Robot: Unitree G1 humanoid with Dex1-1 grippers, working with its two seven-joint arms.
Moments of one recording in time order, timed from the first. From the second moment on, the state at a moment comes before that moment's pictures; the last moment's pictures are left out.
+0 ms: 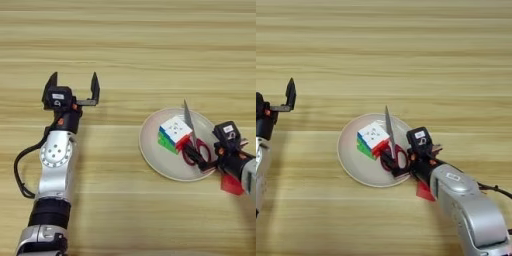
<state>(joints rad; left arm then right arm) -0.22 0.07 0.12 0.32 -0.09 -0.43 -0.10 0.09 -0.33 0.07 -0.48 0.30 0.77 0.27</state>
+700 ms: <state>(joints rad) -0.22 0.07 0.12 0.33 -0.09 -0.44 -0.10 0.00 -0.31 -0.17 -0.59 0.46 0.56 0.33</state>
